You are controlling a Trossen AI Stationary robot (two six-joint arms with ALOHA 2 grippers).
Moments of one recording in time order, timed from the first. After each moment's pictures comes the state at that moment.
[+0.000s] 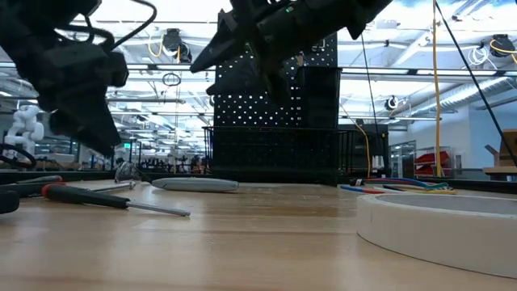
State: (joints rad) left arm -0.33 1.03 0.42 -0.34 -0.32 -0.94; right arm 0.12 1.86 1.21 0.22 0.21 0.58
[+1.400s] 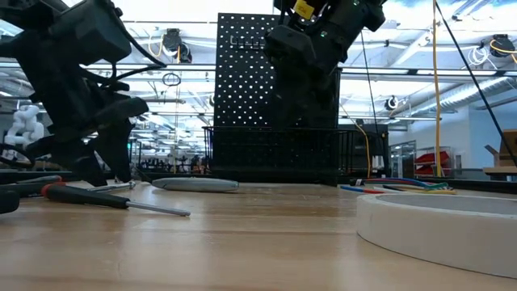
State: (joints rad) left arm -0.22 1.32 0.45 -0.35 -0.34 -1.39; right arm 0.01 1.73 1.22 -0.38 0.08 0.43
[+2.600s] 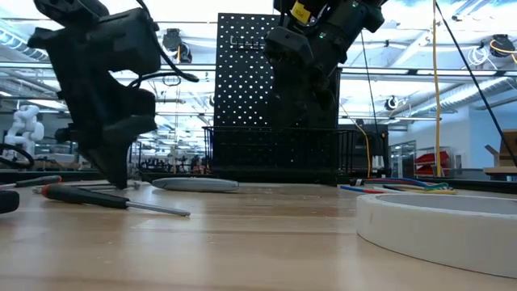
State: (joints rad) left arm -0.17 1.47 0.63 -0.55 -0.34 -1.11; right arm 0.00 1.74 1.22 -0.38 0.08 0.46
